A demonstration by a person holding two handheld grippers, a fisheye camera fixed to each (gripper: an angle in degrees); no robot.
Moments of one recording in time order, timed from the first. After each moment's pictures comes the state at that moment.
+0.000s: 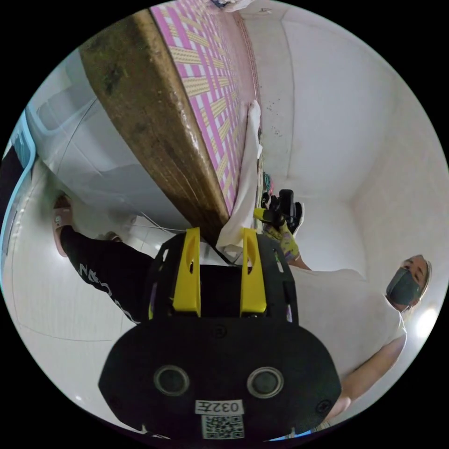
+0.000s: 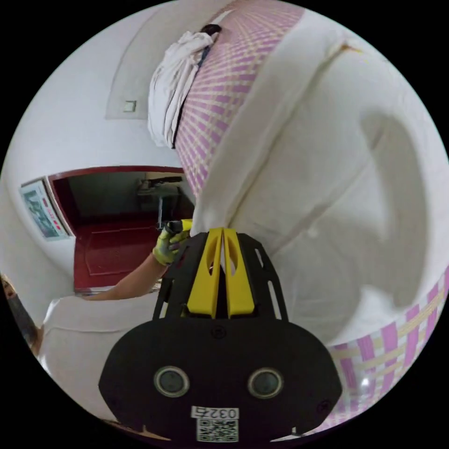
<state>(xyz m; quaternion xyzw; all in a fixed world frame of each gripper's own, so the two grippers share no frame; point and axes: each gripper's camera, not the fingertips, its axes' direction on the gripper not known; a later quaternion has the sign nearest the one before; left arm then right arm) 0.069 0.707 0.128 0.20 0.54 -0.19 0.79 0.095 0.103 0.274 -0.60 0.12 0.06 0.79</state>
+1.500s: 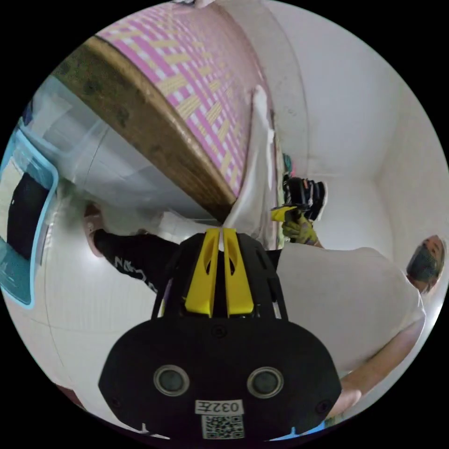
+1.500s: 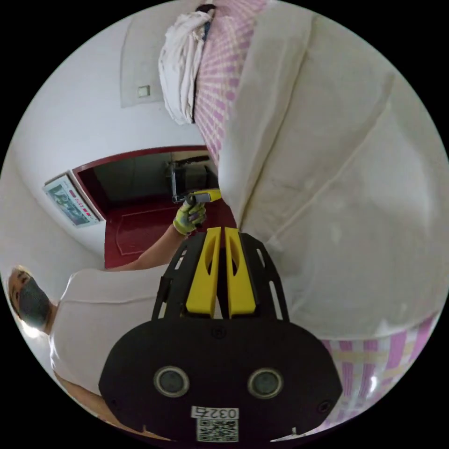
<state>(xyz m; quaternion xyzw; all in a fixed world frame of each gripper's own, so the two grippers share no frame) 0.076 0.699 0.108 0.23 0.46 -0.16 0.84 0.102 0.013 0.246 -0.63 0.05 0.08 0.77</state>
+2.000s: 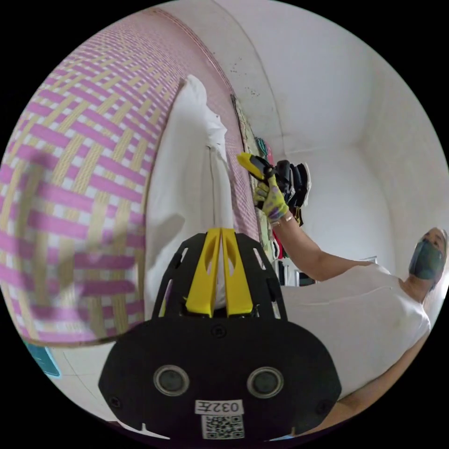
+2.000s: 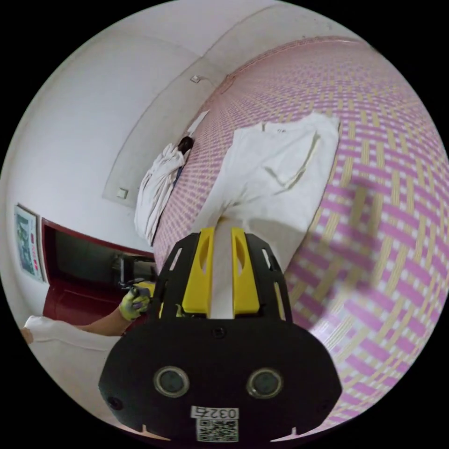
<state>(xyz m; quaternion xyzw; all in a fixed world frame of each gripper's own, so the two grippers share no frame) 0.148 0.469 0.052 0.18 0.47 -0.03 0.86 0.101 -0.200 0.215 -0.35 0.23 -0.09 0.91</state>
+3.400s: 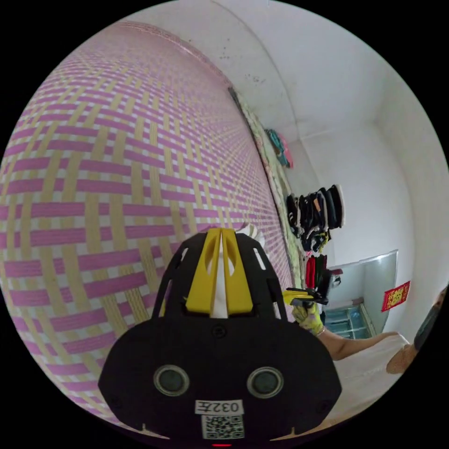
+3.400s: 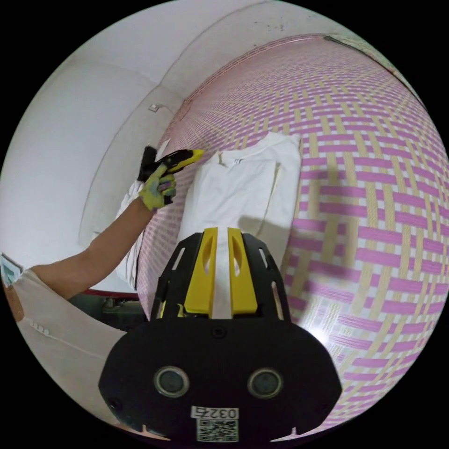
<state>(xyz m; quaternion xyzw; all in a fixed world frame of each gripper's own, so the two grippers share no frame) 0.019 -0.048 -0.014 0.19 0.41 0.03 0.89 0.122 -0.272 0.226 -0.24 0.32 -0.01 0.91</state>
